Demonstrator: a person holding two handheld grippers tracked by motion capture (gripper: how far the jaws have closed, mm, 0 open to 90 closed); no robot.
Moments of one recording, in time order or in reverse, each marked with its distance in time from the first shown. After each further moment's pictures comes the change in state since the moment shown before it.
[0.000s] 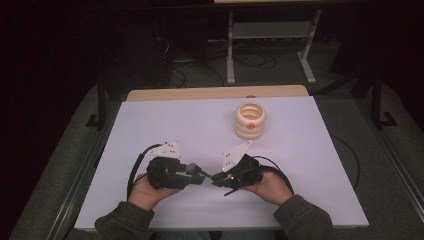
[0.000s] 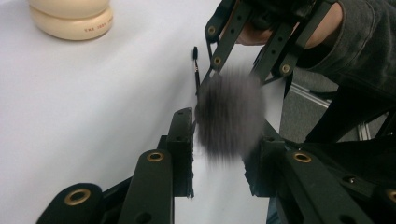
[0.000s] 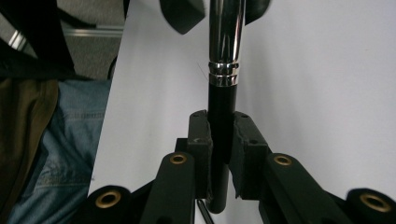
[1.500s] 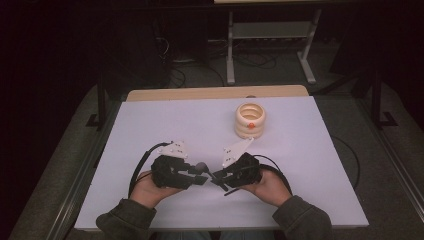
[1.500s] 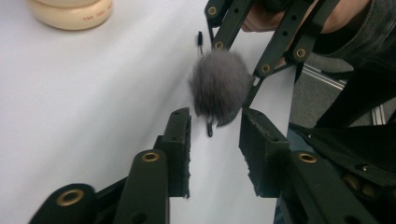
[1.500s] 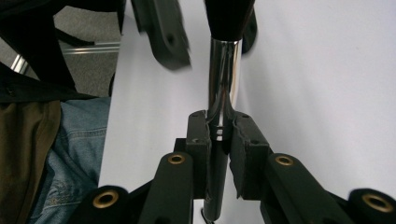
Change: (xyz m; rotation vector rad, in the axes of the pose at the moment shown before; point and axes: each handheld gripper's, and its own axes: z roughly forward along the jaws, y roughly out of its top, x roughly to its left) left arm -0.002 0.009 0.007 0.074 0.038 0.030; right arm -0.001 0.001 -0.003 -0.021 -0.010 0.105
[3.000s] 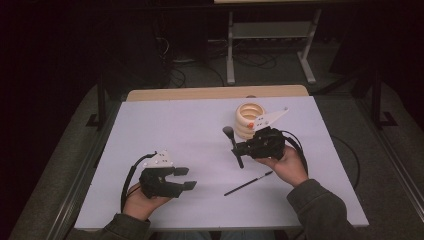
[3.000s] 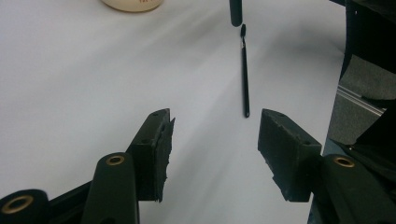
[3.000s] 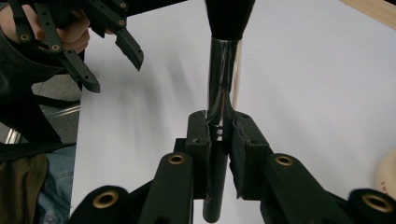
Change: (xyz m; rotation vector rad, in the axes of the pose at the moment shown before) left arm 0.002 -0.046 -0.006 -0.084 0.142 -0.070; right arm -0.057 -0.021 -0.061 -0.148 -0.060 0.261
